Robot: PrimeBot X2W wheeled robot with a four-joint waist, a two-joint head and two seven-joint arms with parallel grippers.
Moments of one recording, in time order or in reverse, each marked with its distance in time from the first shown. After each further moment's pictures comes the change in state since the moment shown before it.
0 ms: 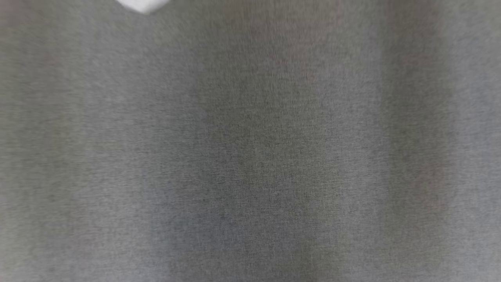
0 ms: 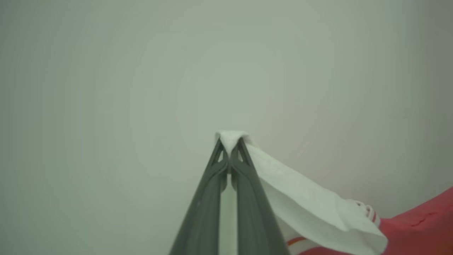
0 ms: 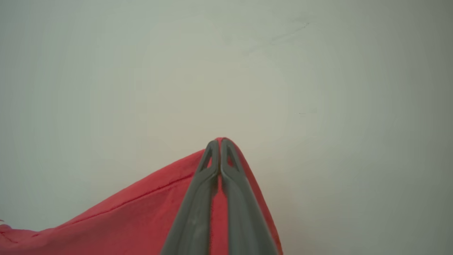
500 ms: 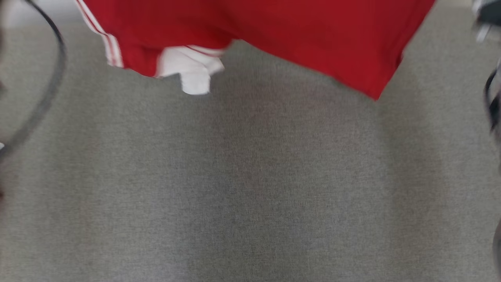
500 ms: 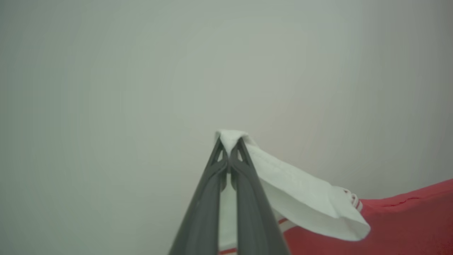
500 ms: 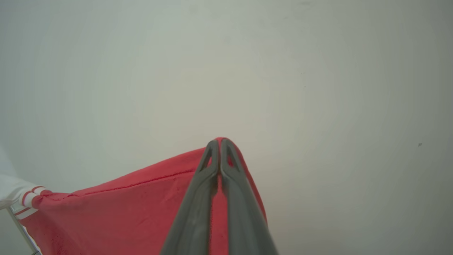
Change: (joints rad) left arm 0.742 0.011 0.130 -0.363 -0.042 0.000 0.007; right arm 0.801 -0.112 0.008 -0.500 0.123 0.000 0.038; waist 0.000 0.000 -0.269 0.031
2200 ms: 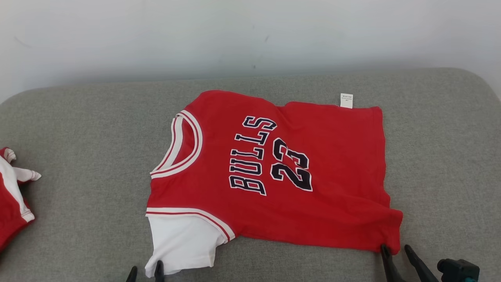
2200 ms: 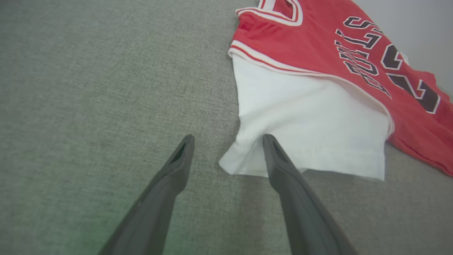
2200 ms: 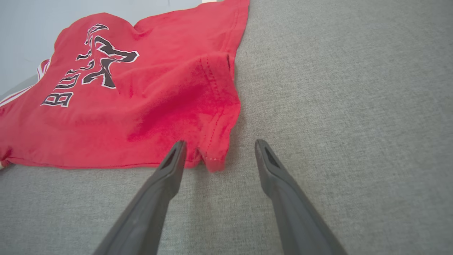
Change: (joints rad) left arm 1.181 -0.330 0.124 0.169 0.249 0.000 -0.312; right arm 1.051 0.107 0.035 0.155 -0.207 0.000 -0.288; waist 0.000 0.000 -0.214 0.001
